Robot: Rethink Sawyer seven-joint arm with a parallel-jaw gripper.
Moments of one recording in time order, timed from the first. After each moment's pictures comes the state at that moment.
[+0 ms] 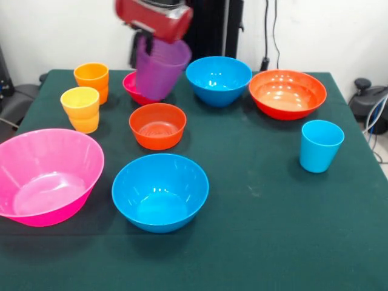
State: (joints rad) arm -0.21 -0.72 -0.20 1.54 -0.15 0.70 1.99
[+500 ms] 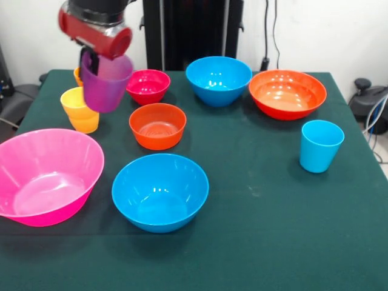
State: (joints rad) arm -0.37 -0.67 -0.15 1.54 -0.21 0.61 1.99
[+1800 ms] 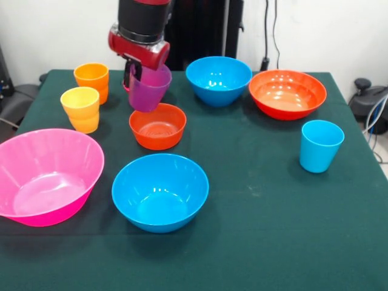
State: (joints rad) arm -0.33 -0.65 -0.15 1.79 -0.24 0.41 1.99
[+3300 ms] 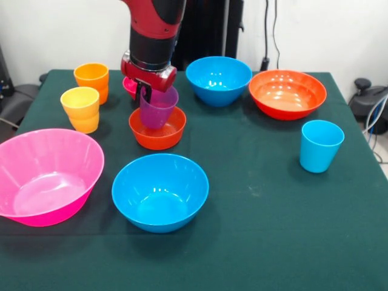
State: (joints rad) arm -0.34 -0.50 -0.15 1.79 -0.24 0.31 1.99
